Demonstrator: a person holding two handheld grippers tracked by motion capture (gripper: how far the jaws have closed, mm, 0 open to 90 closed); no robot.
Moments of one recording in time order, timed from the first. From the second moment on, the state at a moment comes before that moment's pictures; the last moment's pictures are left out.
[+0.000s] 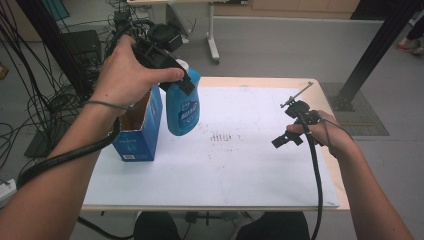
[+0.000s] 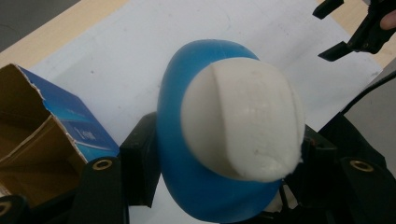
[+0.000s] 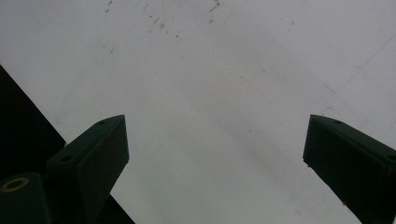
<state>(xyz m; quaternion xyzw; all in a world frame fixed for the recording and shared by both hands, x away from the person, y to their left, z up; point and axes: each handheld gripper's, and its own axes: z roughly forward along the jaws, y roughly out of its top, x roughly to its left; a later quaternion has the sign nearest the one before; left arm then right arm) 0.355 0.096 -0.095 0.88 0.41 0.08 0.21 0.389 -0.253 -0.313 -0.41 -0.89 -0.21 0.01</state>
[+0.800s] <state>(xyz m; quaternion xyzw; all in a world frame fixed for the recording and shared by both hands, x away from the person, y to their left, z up) 0.375 0.109 -0.043 0.86 0.44 0.09 0.24 0.389 -0.257 -0.311 -0.41 -0.89 -0.21 0.01</state>
